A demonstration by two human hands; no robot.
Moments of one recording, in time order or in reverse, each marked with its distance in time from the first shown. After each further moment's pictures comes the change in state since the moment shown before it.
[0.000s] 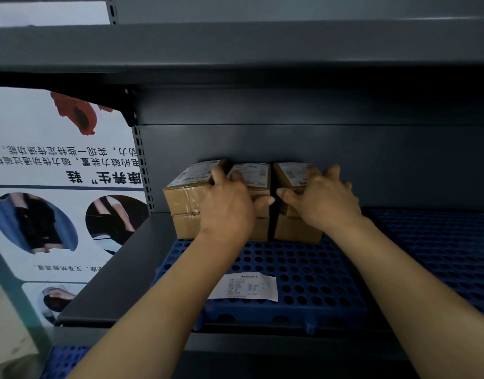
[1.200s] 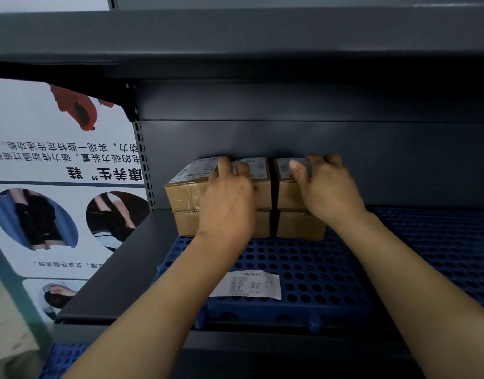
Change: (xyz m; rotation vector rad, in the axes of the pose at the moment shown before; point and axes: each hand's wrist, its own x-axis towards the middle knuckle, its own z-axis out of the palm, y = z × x) left_hand -0.010 -0.006 -0.003 -0.078 0.189 0.089; right_hand 0.009 0.003 0.004 0.117 0.175 -0.160
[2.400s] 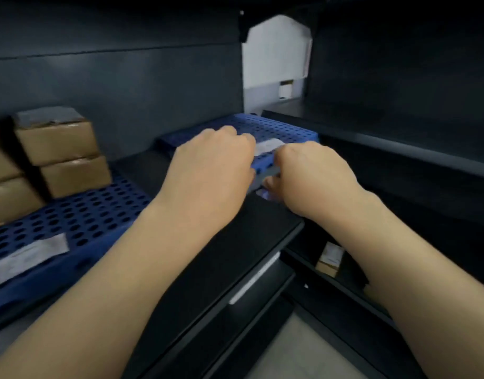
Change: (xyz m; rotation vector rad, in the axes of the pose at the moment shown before) left_hand -0.118 0.184 -0.048 -0.324 -0.157 0.921; right_hand -0.233 0.088 -0.145 -0.563 -0.039 0.489
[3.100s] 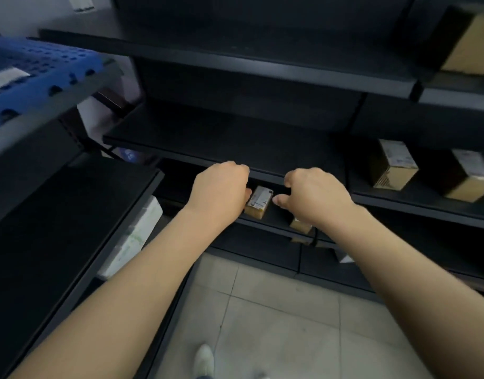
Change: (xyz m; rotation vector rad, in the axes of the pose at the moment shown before) left_hand 0.013 0.278 0.165 -0.354 -0.387 0.397; right_hand -0.172 0.254 0.060 0.029 -0.395 0.766
